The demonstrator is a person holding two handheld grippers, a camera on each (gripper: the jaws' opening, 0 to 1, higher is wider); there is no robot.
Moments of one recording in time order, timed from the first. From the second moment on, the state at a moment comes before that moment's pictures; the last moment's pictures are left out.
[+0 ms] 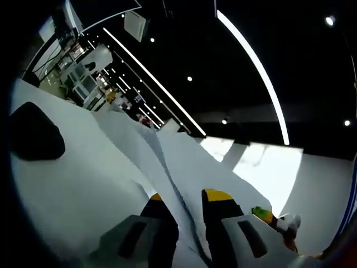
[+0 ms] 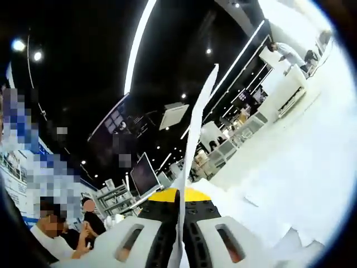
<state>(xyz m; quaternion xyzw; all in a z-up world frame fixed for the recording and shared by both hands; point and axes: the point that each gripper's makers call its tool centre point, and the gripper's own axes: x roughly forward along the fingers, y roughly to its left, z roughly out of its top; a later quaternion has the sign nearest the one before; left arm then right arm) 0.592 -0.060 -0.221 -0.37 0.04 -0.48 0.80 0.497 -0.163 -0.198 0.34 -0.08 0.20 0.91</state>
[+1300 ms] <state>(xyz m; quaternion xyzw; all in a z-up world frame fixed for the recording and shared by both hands) 0.596 -0.056 -0.223 -0.36 0.04 -0.48 0.80 0.487 -0.116 -0.206 0.27 -0.07 0.20 0.94</state>
